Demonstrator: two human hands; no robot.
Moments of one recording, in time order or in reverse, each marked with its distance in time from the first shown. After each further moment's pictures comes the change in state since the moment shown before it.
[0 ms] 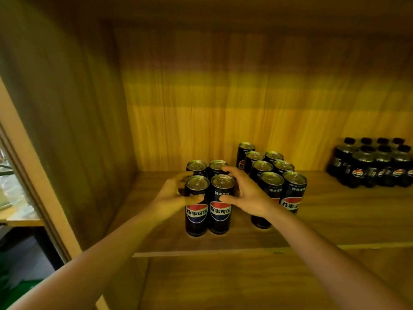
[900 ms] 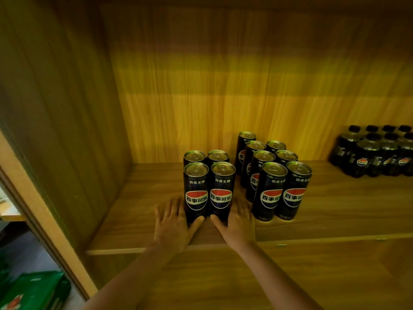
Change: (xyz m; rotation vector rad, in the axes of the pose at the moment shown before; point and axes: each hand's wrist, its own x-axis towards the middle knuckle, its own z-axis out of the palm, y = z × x) left_hand -0.017 -0.090 0.043 1.043 0.020 -0.207; right_hand -0.025 0.067 0.095 -0.487 0.276 0.349
